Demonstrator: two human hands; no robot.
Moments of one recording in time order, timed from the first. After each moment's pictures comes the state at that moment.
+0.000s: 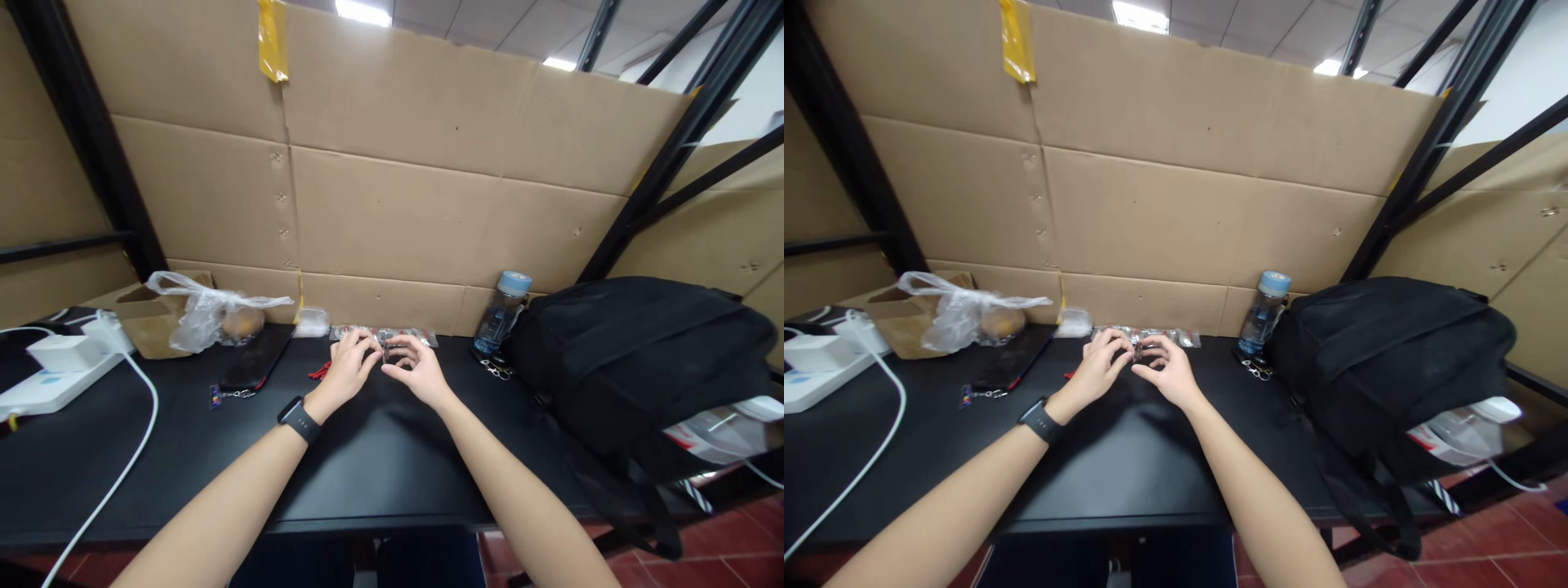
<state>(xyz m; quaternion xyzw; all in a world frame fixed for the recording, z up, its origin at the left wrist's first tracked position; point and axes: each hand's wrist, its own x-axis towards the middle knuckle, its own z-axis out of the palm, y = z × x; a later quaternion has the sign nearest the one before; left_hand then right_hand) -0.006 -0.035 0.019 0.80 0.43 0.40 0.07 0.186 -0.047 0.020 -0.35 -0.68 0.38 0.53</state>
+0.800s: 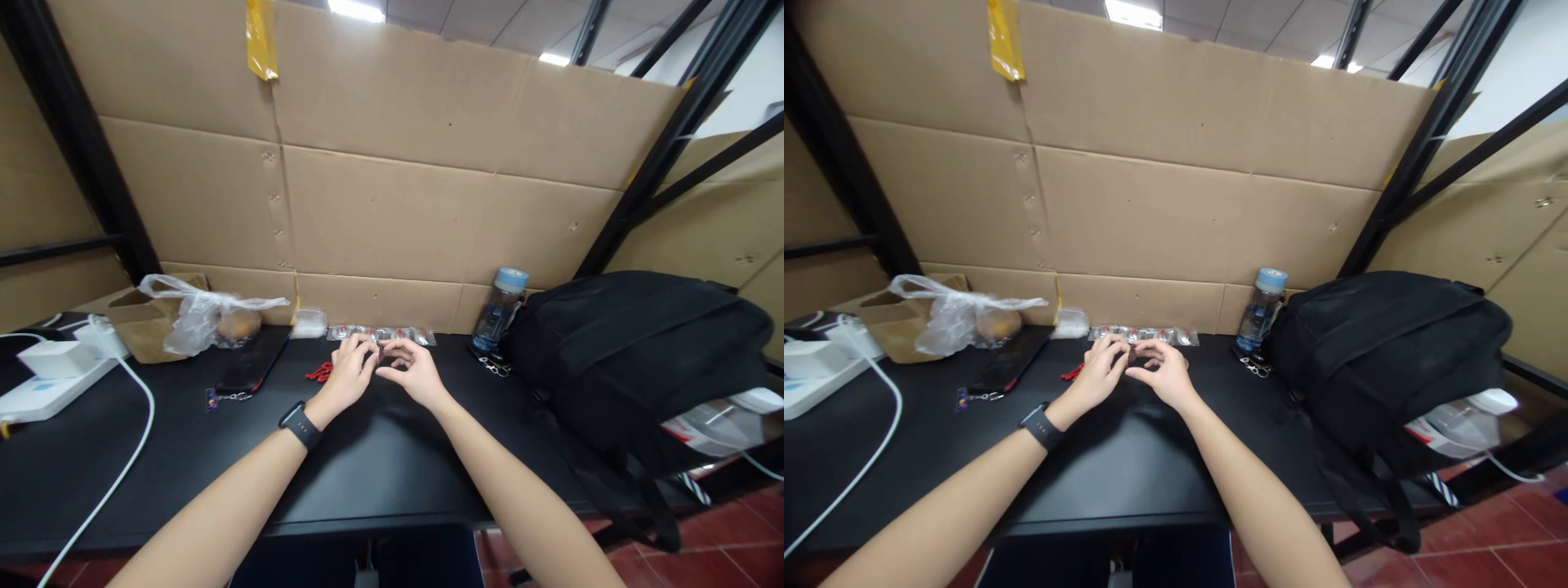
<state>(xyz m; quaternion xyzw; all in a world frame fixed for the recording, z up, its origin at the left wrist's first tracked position) 0.003 -0.039 0.011 0.79 0.44 0.41 0.10 0.182 -0.048 0.018 -0.36 -0.67 0.38 0.53</state>
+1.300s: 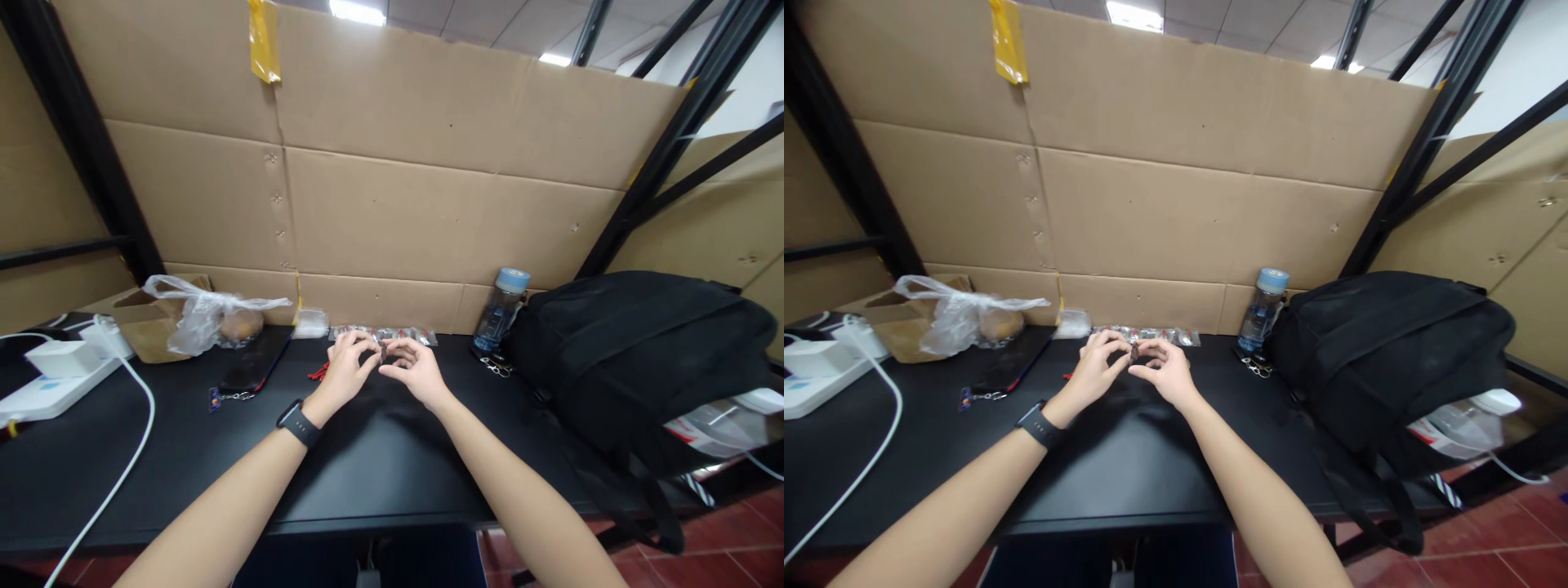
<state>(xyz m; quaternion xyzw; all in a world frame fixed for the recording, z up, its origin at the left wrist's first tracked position) -0.005 -0.042 0.024 0.79 0.45 0.41 0.08 0.181 -0.049 0.019 -0.35 -0.63 0.42 0.55</state>
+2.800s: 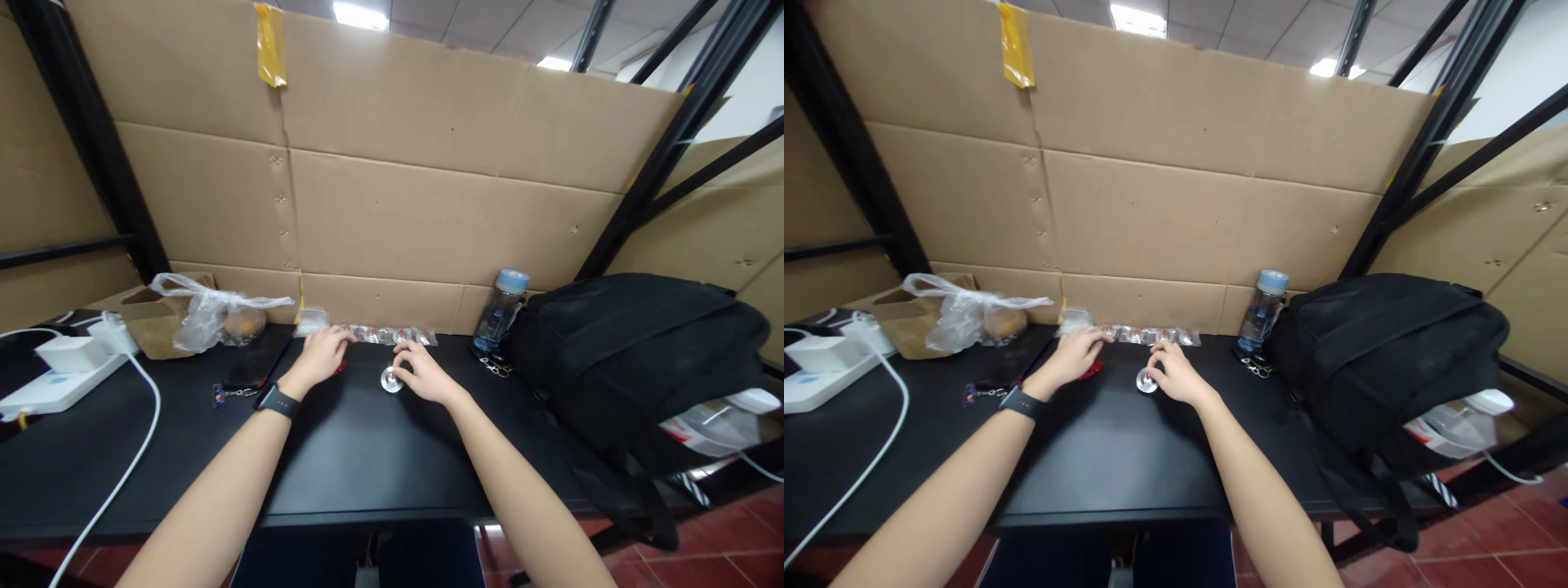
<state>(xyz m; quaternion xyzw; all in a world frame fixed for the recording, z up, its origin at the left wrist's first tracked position) -0.060 -0.002 0.023 0.82 0.49 0.29 0.04 0.213 -0.045 0.024 -0.42 -0.84 0.14 0.31</state>
